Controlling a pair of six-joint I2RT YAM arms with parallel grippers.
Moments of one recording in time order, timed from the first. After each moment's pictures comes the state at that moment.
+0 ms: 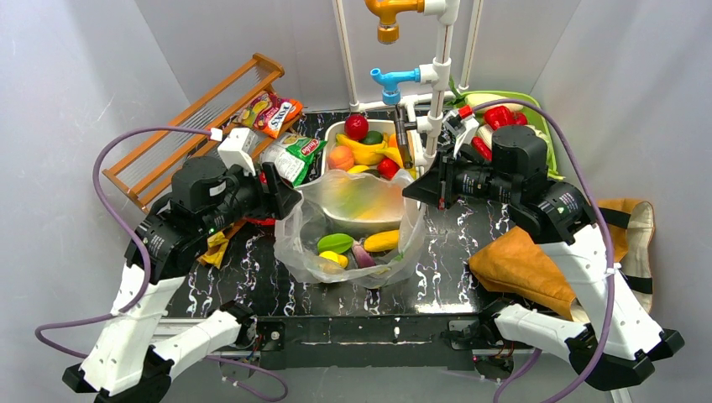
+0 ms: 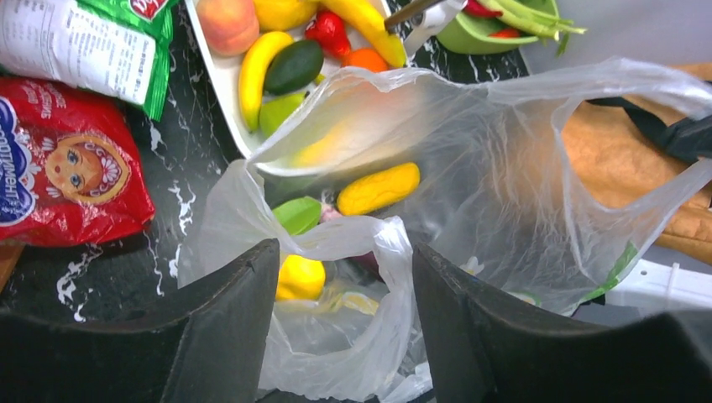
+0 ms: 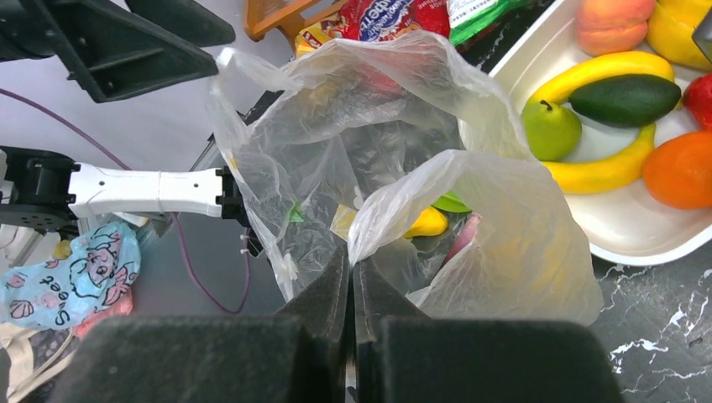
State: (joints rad) left arm -0.55 0.89 1.43 -0.96 0.05 -0.41; right arm 0.61 1.04 1.47 -0.80 -0.48 0.40
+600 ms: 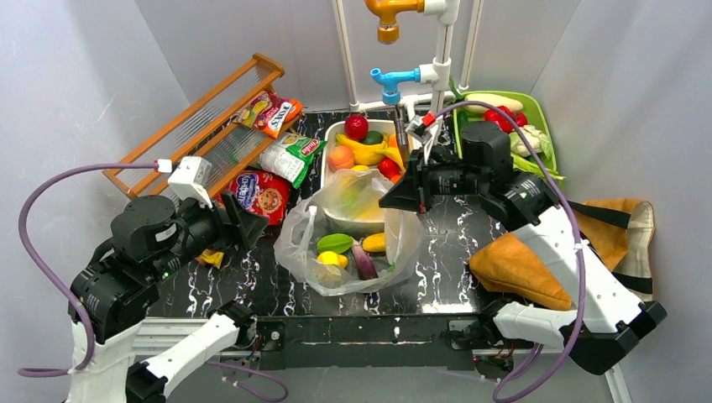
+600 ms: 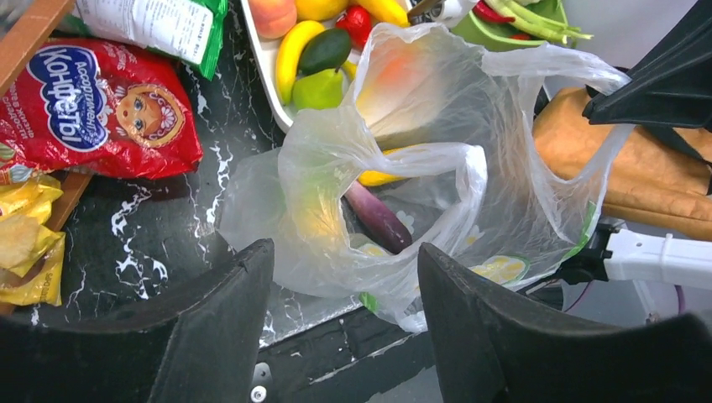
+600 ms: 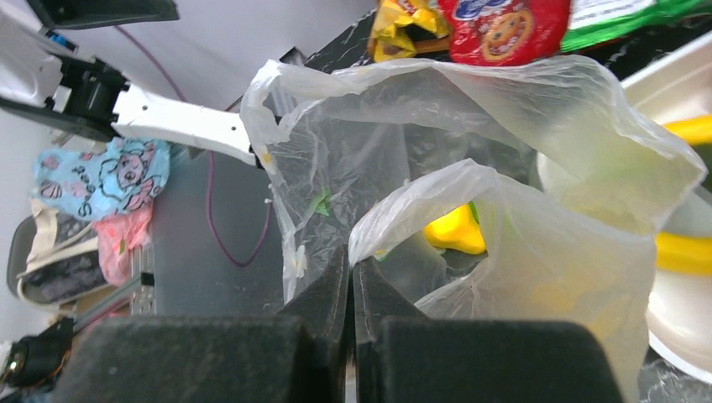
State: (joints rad) left arm -0.55 0.75 1.56 -1.23 -0.02 -0.42; right arm 0.65 1.12 1.39 -0.63 -0.74 0.28
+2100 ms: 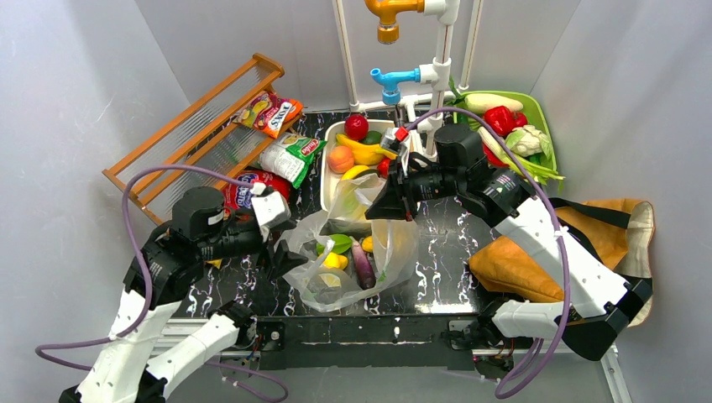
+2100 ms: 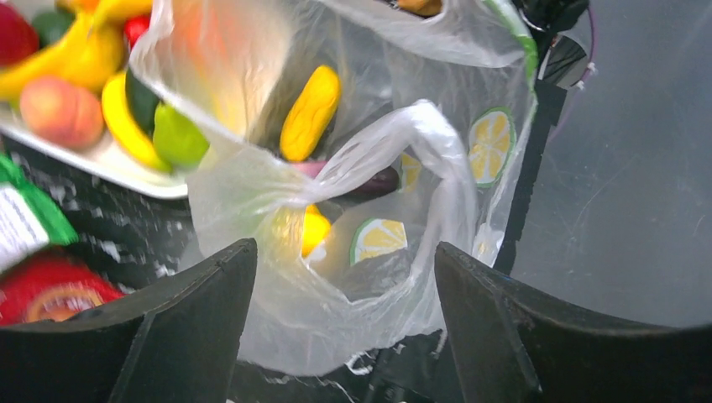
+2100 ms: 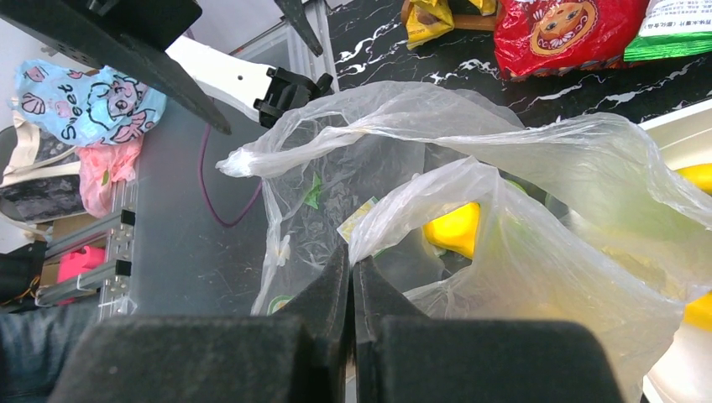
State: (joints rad) left arm -0.55 0.74 1.24 -1.05 0.56 0.24; right arm 0.74 1.21 1.39 -0.62 -0.81 0.13
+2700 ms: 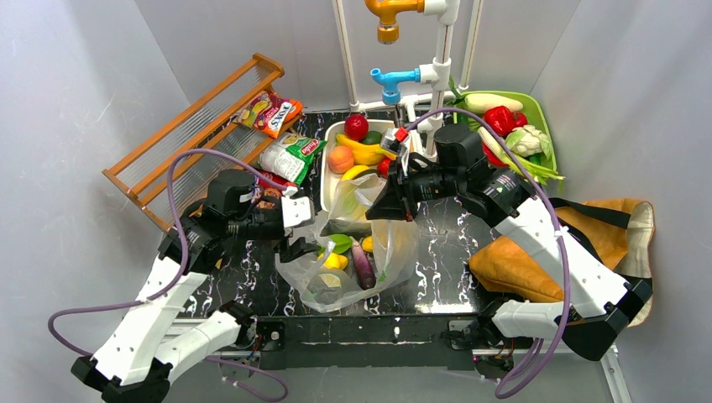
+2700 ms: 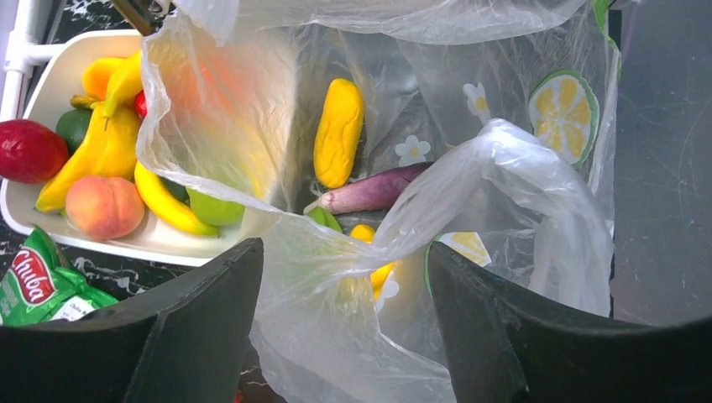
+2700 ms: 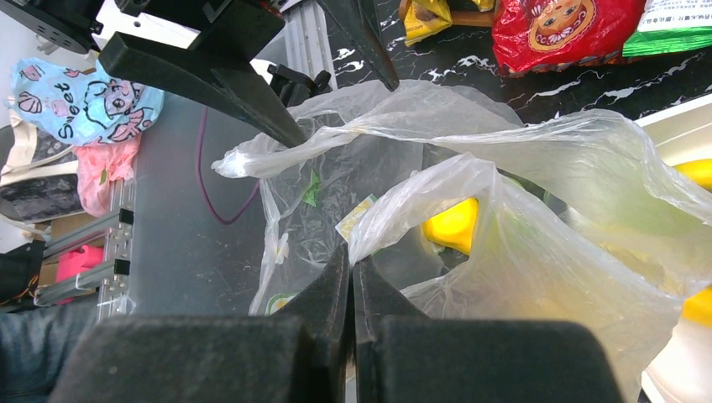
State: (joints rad) left arm -0.55 0.85 1.15 -0.89 0.69 0.60; right arm 0.74 1.21 1.39 -0.63 -0.80 0.12
